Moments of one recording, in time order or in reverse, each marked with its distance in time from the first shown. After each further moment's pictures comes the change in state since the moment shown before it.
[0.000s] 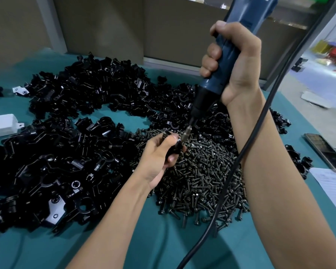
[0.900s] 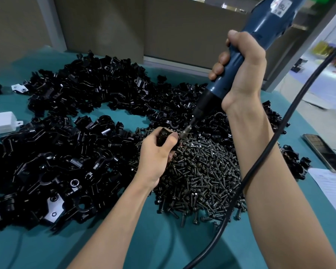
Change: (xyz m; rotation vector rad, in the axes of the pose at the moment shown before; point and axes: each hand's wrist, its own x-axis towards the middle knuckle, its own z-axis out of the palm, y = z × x) left_hand 0.005 -0.010 0.004 0.187 0.165 0.194; right_hand -0.007 0.007 -0.008 -0.033 0.289 -0.102
